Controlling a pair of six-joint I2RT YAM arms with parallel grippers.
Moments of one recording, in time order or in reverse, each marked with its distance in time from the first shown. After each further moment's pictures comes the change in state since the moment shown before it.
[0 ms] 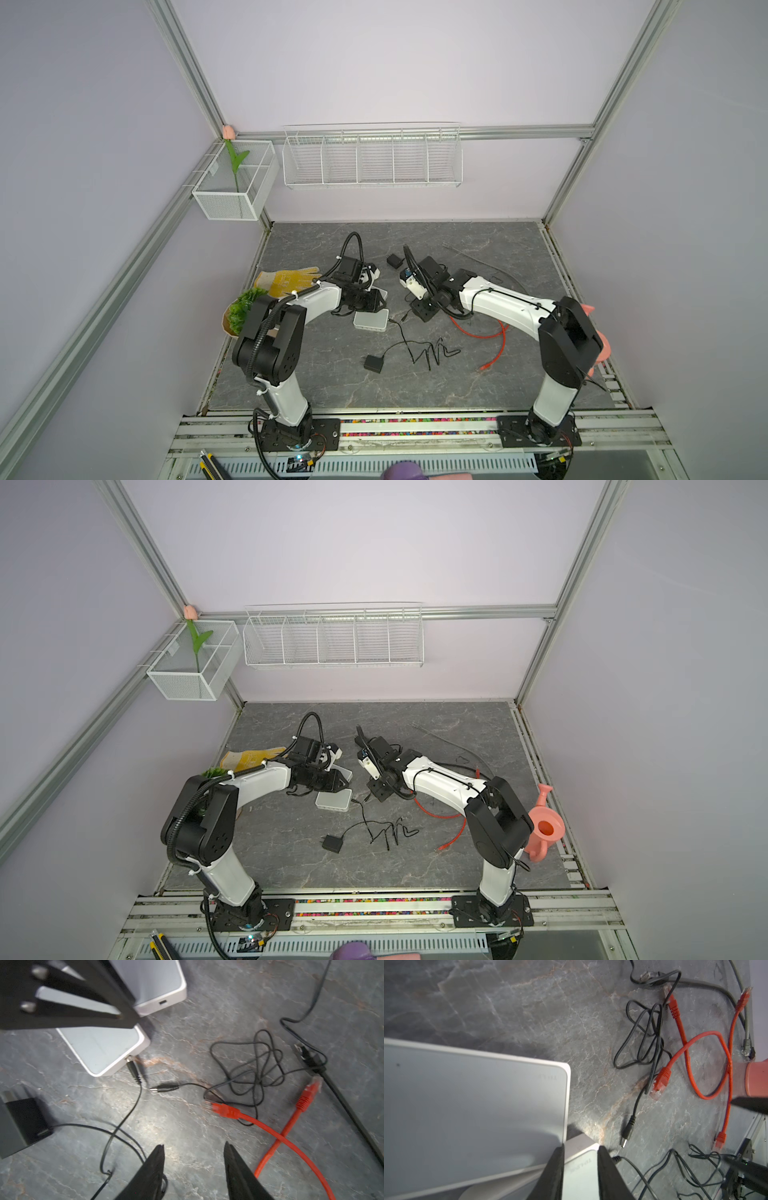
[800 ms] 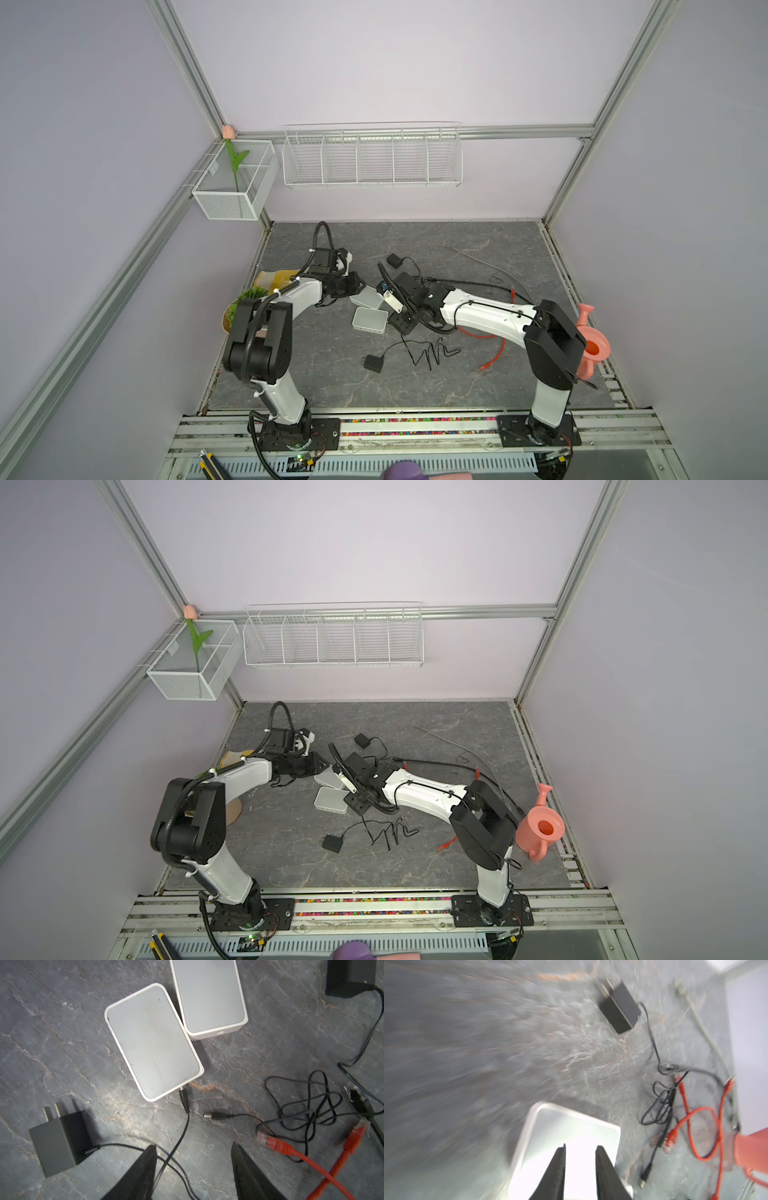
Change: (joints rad) left arm 0.217 -0.135 -0.079 0.148 -0.023 -0.162; right arm 0.158 0.083 0.054 0.086 0.065 0.042
